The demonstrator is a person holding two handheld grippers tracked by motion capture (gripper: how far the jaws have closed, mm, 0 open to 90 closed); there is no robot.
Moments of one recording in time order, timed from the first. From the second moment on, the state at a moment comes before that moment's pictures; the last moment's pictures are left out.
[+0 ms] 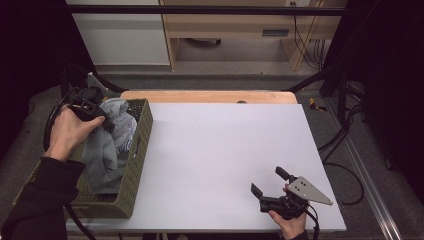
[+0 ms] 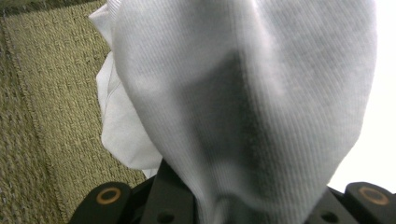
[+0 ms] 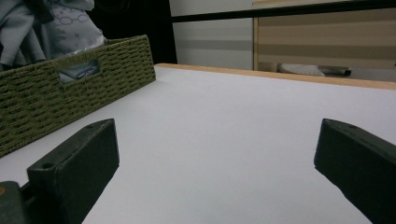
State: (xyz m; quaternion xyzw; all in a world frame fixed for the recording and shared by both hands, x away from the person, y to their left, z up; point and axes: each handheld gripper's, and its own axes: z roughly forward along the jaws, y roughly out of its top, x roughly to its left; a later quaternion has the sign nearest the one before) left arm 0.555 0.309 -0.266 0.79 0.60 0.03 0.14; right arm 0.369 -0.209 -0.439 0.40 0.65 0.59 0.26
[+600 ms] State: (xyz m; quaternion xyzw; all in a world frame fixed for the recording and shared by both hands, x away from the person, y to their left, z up) left arm 0.554 0.307 -0.254 0.79 0.60 0.04 0.14; right arm 0.370 -0.208 -0.438 0.39 0.66 0.59 0.26
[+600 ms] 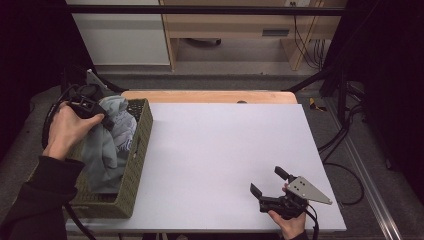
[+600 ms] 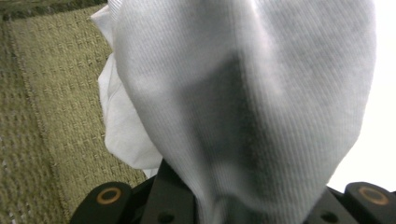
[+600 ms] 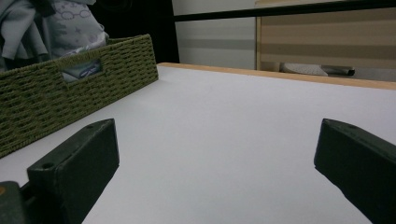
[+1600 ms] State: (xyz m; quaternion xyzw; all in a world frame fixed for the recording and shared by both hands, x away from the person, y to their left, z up) left arm 0.529 0.304 -0.143 0.78 0.58 0.11 0.17; right arm 0.388 -0.171 -0.419 0.35 0.68 0.61 0.23
